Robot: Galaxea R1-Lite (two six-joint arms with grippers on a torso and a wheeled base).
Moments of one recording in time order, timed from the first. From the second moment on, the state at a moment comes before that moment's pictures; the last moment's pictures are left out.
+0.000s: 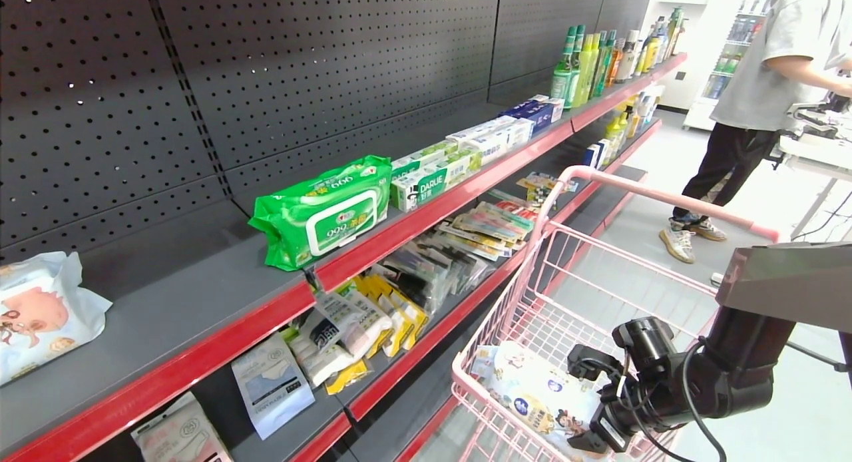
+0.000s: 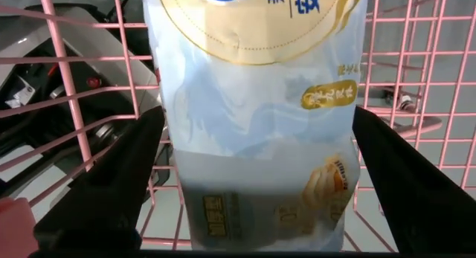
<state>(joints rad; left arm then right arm) 0.18 0.00 0.00 0.01 -0.06 0.05 0.14 2.32 -0.58 -0.55 0.24 -0.59</state>
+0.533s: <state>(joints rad) 0.18 0.00 0.00 0.01 -0.06 0.05 0.15 2.35 -0.54 -0.63 0.27 -0.58</state>
